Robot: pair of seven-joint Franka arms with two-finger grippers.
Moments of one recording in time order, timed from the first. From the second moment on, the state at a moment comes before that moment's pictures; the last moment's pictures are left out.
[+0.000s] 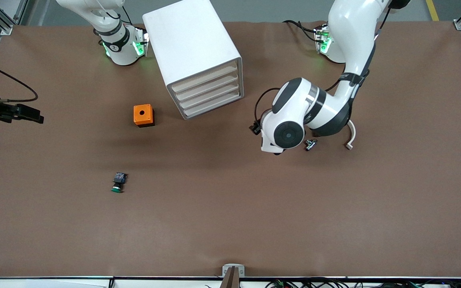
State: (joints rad) left arm -0.56 0.64 -0.07 -1.37 -0.38 1.53 -1.28; right arm -0.01 0.13 -0.10 -1.60 0.00 1.55 -0.07
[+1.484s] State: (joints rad) left arm -0.60 1.03 -0.07 -1.26 -1.02 1.45 -2.15; right arm 0.18 0.49 -0.09 -1.84 0.04 2.39 0.35
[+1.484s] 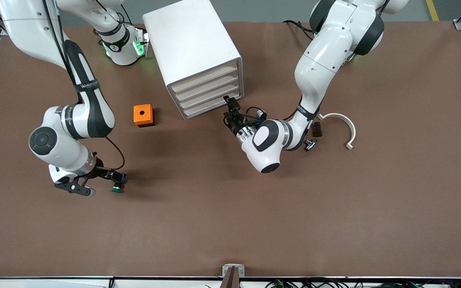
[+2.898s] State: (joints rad) left arm -0.67 1.08 -0.09 -1.31 -1.02 1.38 -2.16; right arm 0.17 0.63 -0.10 -1.85 0.09 2.46 0.35
